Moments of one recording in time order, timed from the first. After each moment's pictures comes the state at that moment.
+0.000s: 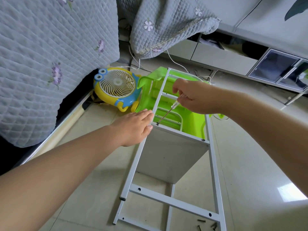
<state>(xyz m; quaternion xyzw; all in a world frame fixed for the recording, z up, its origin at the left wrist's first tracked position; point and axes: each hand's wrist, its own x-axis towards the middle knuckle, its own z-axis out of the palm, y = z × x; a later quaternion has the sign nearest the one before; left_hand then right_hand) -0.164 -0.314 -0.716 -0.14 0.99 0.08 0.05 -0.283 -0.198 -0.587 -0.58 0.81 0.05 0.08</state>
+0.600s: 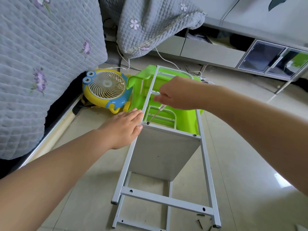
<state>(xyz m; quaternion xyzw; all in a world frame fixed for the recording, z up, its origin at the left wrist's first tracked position) -0.164 -0.317 -0.722 -0.12 0.99 0.05 0.02 -0.275 -0.204 -0.587 -0.61 0.78 0.17 0.00</state>
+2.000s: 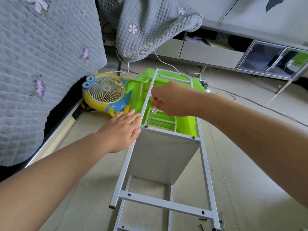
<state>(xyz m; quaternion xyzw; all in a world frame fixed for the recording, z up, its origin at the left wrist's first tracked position) -0.169 -0.317 -0.721 -0.14 0.99 0.01 0.03 -0.271 -0.203 -0.592 -0.61 0.79 0.10 0.01</state>
